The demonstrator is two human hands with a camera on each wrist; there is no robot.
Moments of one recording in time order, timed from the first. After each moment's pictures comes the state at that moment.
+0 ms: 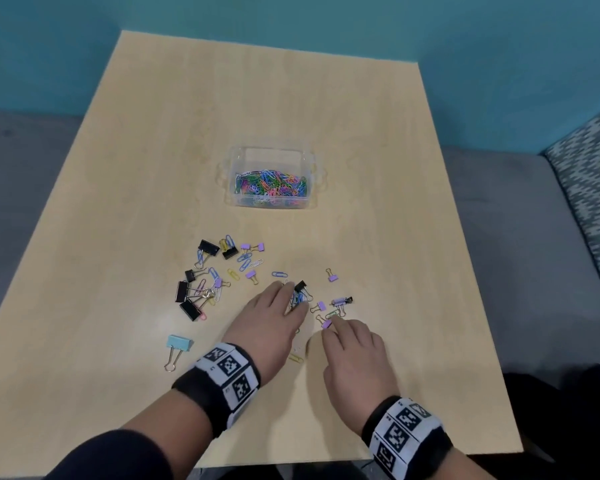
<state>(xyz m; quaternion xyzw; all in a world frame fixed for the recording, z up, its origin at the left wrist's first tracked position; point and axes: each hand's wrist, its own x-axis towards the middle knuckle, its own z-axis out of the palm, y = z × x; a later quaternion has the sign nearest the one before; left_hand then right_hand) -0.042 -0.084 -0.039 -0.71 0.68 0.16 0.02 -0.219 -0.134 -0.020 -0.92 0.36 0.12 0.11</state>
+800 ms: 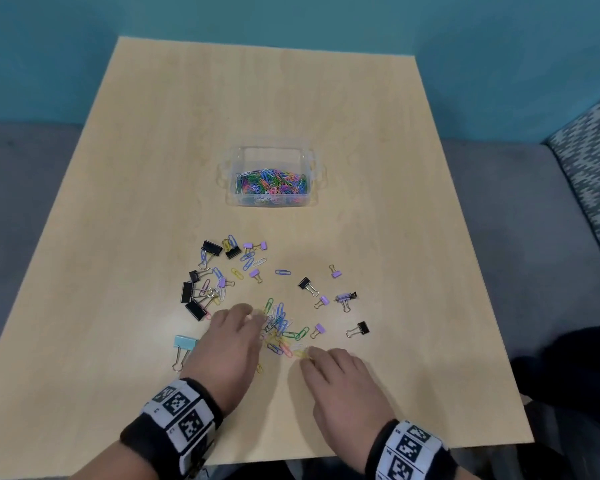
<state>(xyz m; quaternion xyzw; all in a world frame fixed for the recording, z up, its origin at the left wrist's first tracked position) -0.020 -0.027 -0.041 -0.78 0.60 0.16 -0.10 -0.227 -0.097 -0.026 -0.95 0.25 0.11 0.17</state>
